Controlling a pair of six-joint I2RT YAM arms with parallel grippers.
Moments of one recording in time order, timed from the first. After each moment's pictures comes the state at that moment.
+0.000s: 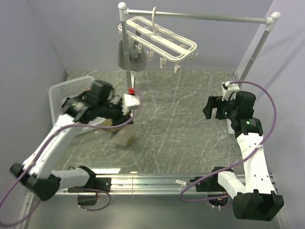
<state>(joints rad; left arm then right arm) -0.52 1.17 1.44 -1.06 0.61 0.54 -0.09 0.94 1.00 -0.64 -0.32 -0.04</state>
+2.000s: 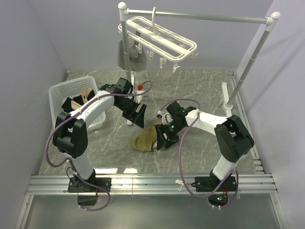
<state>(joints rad) -0.44 1.74 1.43 -0.93 0.61 0.14 0.59 1.67 1.00 -0.67 -0.69 0.20</state>
